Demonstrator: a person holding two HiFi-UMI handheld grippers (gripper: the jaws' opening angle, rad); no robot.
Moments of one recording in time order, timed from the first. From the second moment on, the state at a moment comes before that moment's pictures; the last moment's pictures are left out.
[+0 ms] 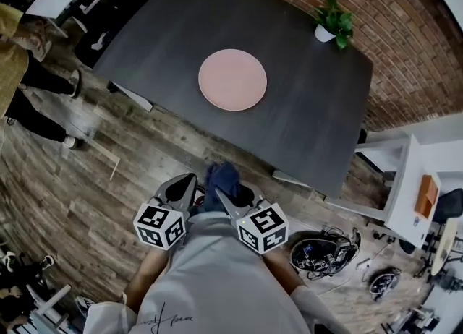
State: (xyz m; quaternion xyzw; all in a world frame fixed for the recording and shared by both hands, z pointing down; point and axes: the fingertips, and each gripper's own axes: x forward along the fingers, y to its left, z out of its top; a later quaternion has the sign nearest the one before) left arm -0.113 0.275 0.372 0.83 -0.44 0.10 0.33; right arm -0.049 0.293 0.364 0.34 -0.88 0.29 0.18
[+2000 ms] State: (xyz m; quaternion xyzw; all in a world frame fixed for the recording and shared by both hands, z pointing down) left arm -0.091 -0.008 0.395 0.82 -0.44 0.20 0.31; right arm 0.003 0.021 0.403 0.37 -0.87 0.29 0.15
